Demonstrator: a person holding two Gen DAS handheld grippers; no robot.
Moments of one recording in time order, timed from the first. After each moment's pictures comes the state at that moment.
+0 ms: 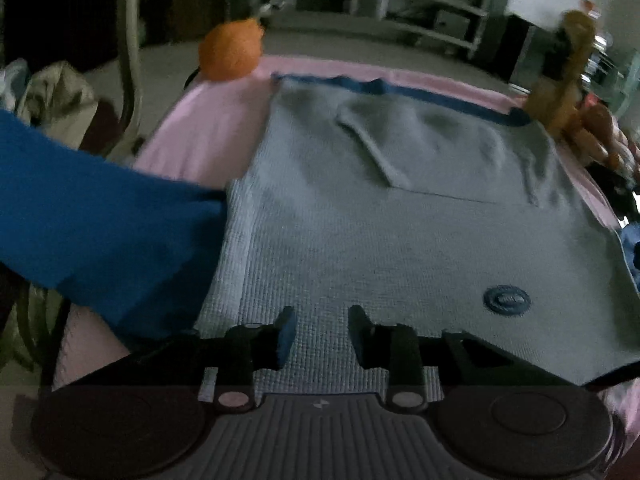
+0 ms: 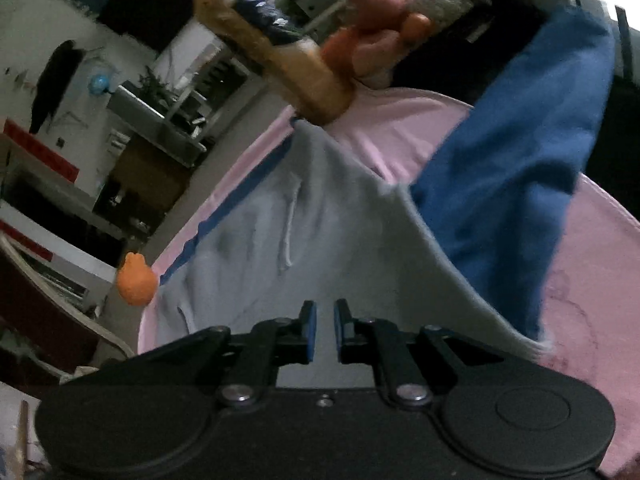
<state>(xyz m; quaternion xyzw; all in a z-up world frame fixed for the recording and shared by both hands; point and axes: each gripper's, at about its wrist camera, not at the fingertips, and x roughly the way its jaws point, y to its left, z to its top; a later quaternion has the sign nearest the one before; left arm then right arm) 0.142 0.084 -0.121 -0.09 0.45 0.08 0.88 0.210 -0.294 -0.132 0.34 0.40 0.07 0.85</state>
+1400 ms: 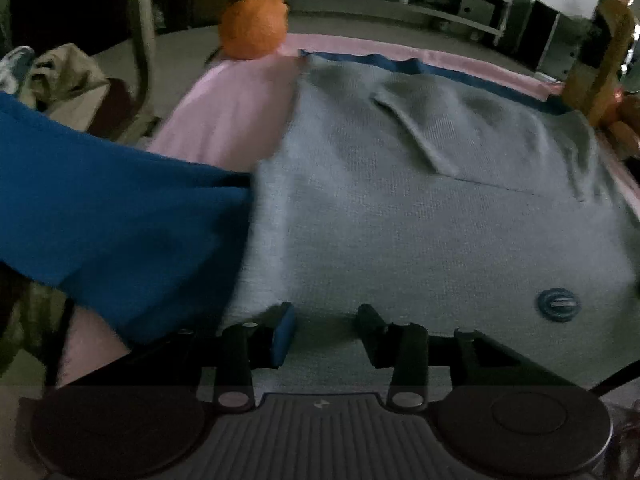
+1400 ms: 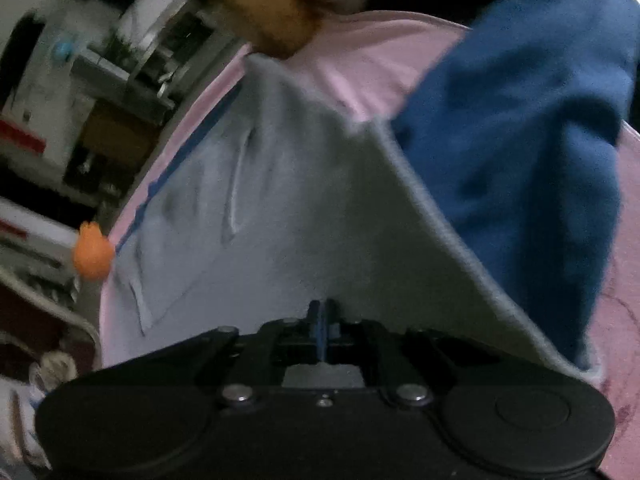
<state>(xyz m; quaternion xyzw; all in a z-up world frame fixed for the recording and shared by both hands) 0.154 0.098 -0.139 -0.06 0.47 0.11 0.88 0.239 -0.306 -0.180 0.35 0.49 0.04 0.80</state>
